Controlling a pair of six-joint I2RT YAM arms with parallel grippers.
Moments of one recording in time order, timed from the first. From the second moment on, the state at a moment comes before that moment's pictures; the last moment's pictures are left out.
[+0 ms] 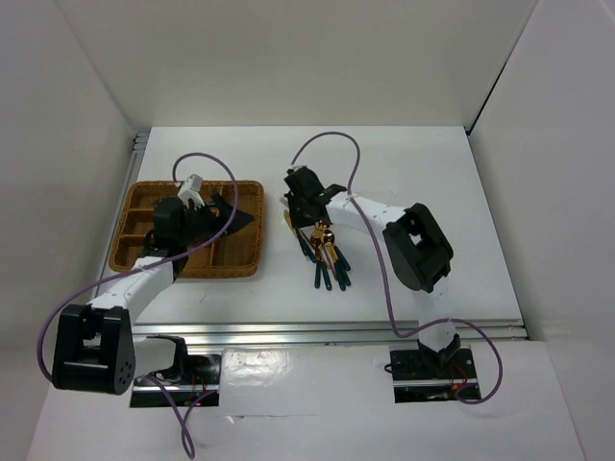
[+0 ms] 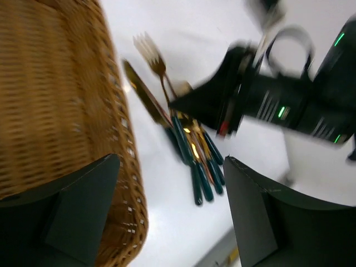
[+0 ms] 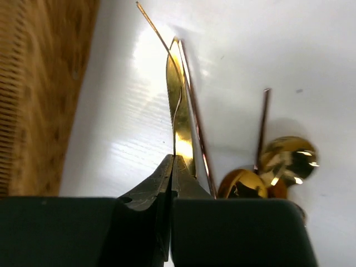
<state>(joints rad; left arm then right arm) -0.05 1.20 0.61 0.23 0.51 -0.66 0.71 2.08 1.53 -0.38 0.10 0.41</state>
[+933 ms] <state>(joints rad) -0.44 1.64 0.76 0.57 0.51 -0.72 0.63 1.75 1.32 -0.20 -0.20 0.54</state>
